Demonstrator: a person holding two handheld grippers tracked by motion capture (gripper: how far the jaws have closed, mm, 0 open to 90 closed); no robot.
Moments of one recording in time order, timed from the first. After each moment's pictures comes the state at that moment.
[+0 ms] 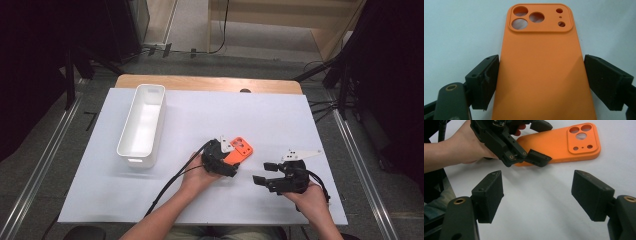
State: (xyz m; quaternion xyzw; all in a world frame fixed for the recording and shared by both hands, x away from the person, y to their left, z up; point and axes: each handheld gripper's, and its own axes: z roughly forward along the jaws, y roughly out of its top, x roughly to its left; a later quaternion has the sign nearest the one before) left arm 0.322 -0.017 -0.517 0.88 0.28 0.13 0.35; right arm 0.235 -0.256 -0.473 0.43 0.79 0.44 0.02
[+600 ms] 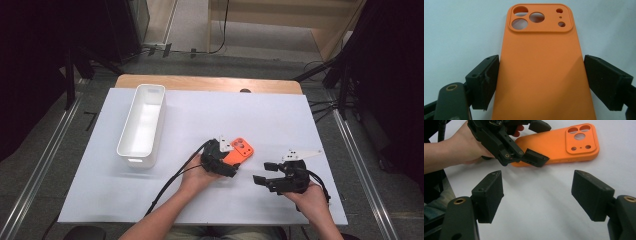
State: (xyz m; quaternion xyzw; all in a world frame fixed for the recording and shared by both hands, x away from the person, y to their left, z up) left arm 0.322 -0.014 -0.514 0.88 0.28 0.11 0.36; right arm 0.234 -0.256 -0.473 0.44 0.79 0.43 0.02
